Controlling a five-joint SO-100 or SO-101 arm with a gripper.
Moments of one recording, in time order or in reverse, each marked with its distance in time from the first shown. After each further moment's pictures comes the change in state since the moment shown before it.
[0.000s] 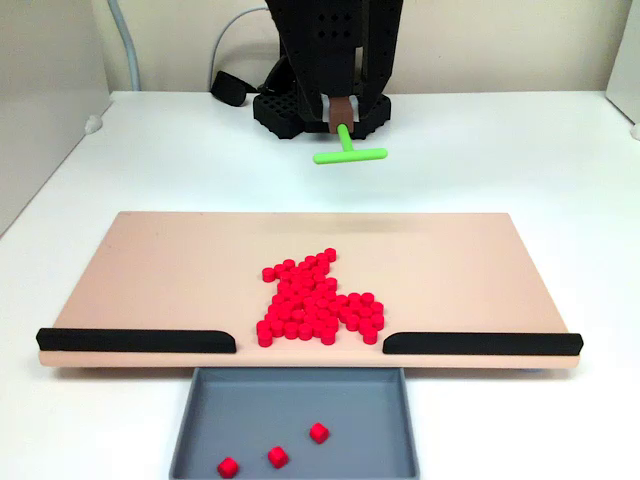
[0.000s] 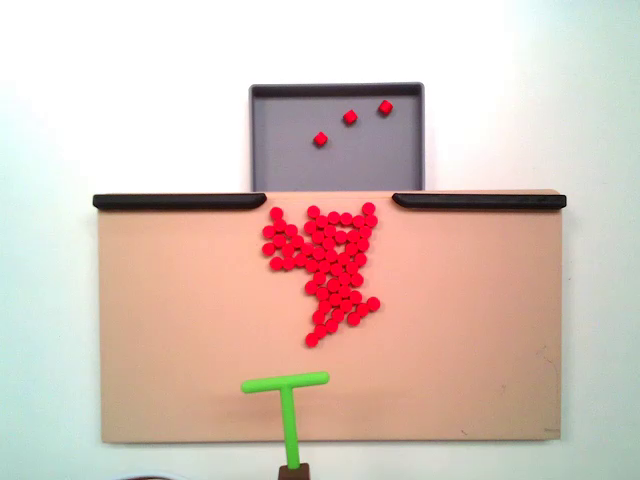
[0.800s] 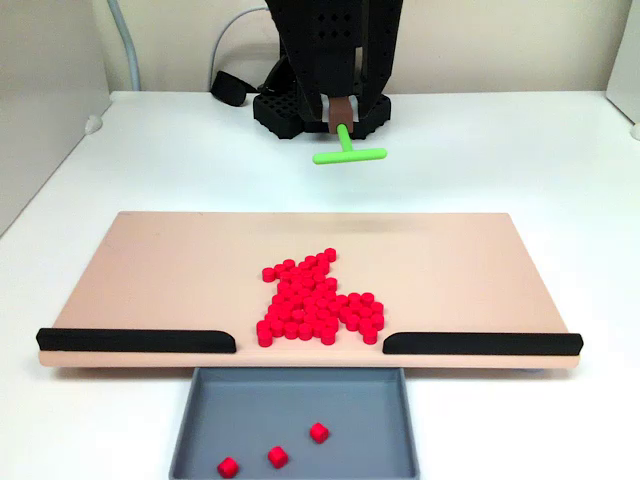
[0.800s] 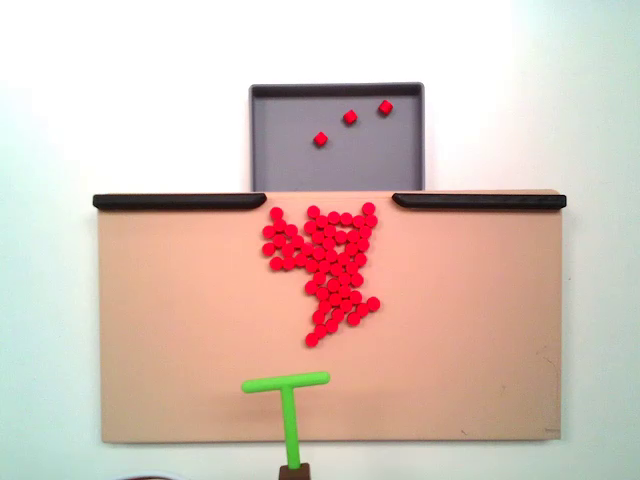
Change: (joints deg) arm 0.0 0.0 0.0 0.0 0.0
